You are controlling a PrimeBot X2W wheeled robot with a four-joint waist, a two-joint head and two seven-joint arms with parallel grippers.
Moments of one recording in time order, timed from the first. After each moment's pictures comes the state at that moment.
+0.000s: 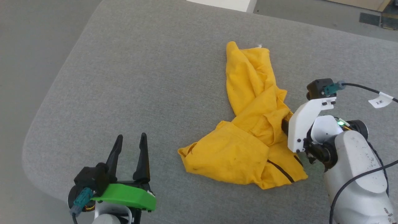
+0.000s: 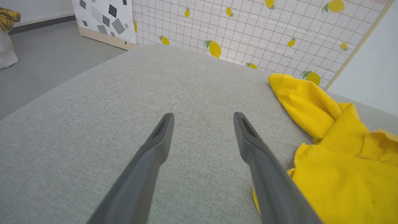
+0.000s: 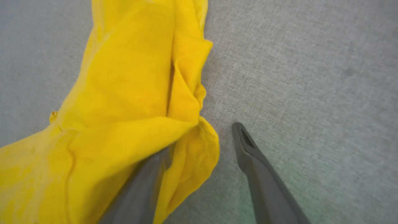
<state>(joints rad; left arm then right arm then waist) -0.03 0.19 -0.27 0.00 -0.45 0.12 -0.26 -0.50 -0.05 0.01 0.43 0.20 0.13 0.67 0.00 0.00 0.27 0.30</state>
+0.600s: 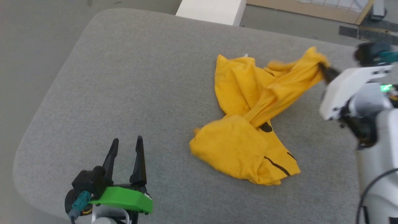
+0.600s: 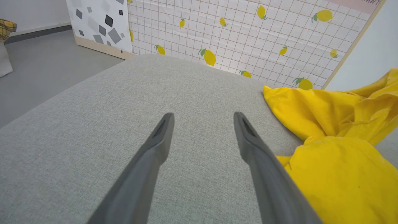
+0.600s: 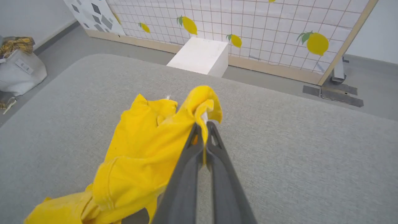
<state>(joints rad) -0.01 0.17 -0.23 0.01 -0.41 0.11 -0.26 -0.55 -0.11 -0.07 0.22 0.20 0.13 0.54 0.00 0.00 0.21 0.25</state>
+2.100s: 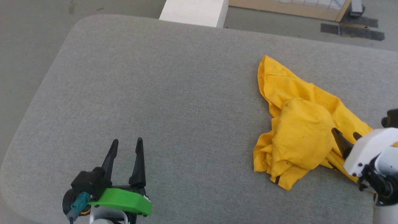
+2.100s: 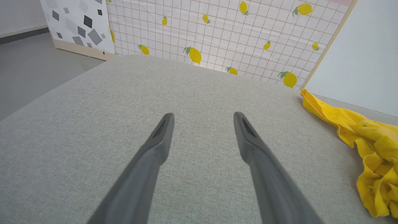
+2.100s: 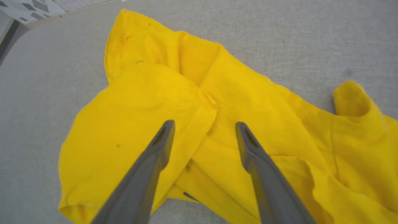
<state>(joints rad) 0.01 0.19 -0.25 -0.02 -0.41 0.11 -0.24 -0.20 -0.05 -0.31 0.00 0.27 0.13 0.73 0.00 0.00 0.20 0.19</state>
